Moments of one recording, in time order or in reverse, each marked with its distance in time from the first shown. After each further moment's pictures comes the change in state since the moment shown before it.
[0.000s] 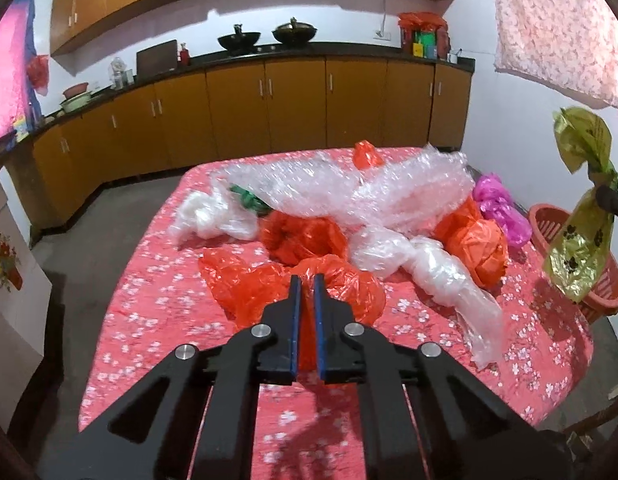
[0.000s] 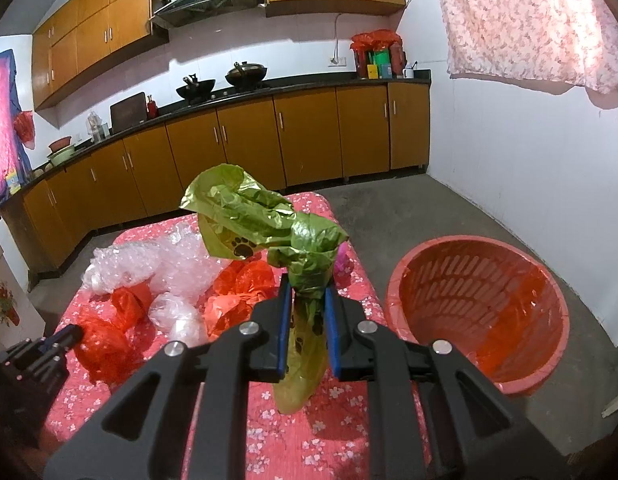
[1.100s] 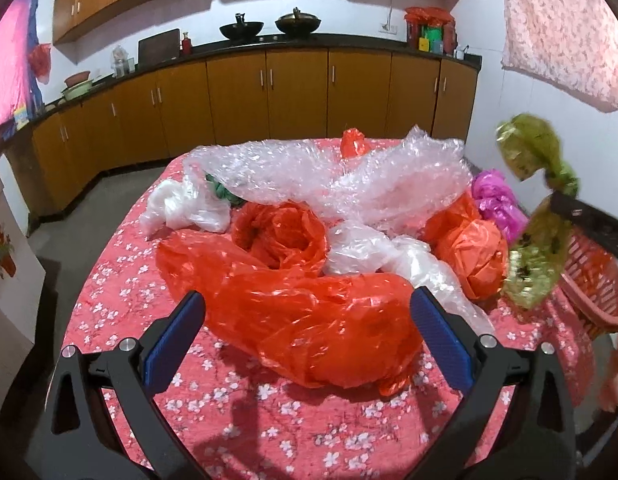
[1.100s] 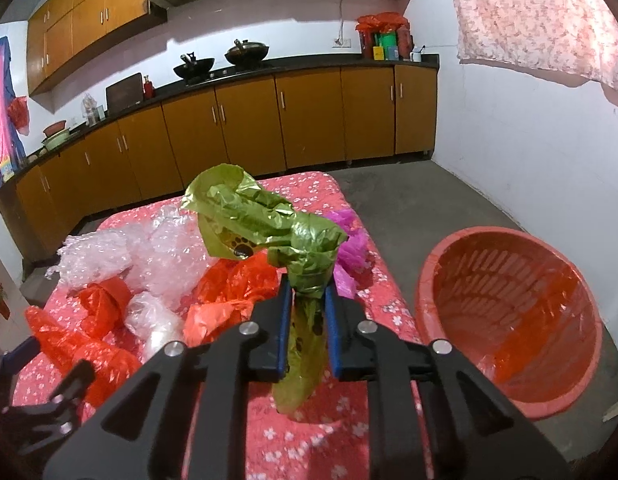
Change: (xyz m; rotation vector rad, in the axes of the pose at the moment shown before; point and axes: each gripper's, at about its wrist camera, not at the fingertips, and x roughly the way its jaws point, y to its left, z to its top) left arm 0.032 -0.032 -0.002 -0.025 0.039 0.007; right arm 0.063 0.013 -0.001 -0.012 0.063 -0.011
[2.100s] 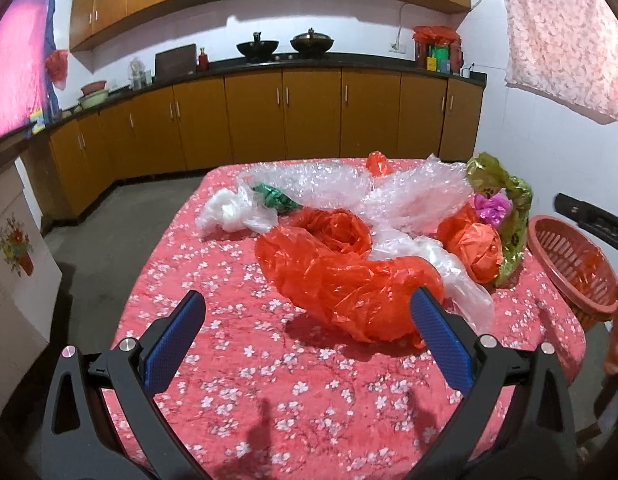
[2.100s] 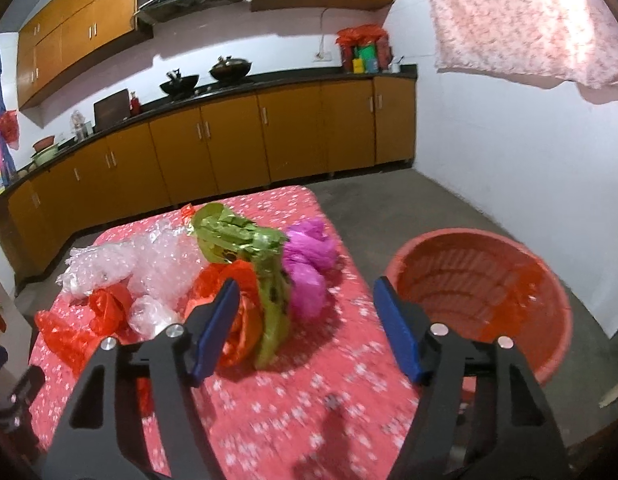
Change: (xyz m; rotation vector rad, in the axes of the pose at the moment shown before) left arm -0.047 0.041 -0.014 -0.023 -0.066 0.023; right arm -0.021 -0.002 0.001 0.027 -0.031 -0.041
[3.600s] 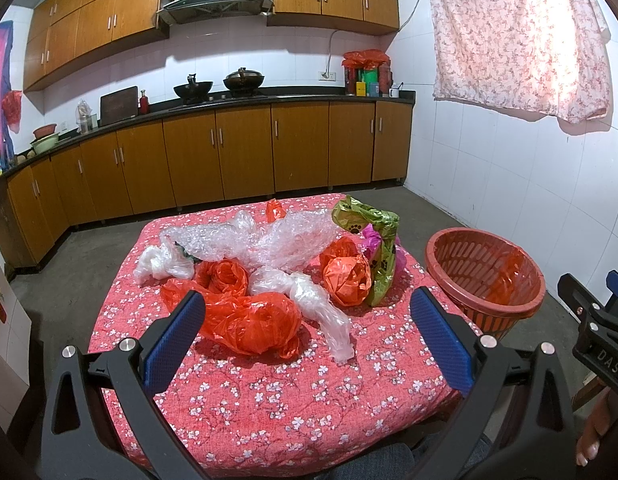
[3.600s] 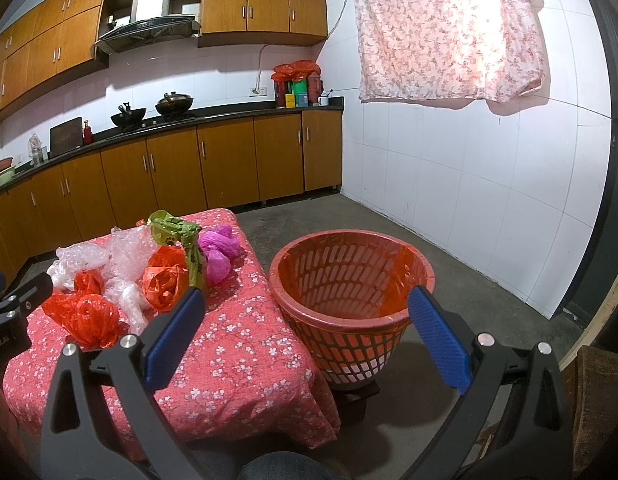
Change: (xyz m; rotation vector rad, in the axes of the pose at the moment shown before) left arm -0.077 -0.084 0.015 0.124 -0.115 -0.181; right arm -0.168 -0.059 -0.058 0.059 -0.143 -0.241
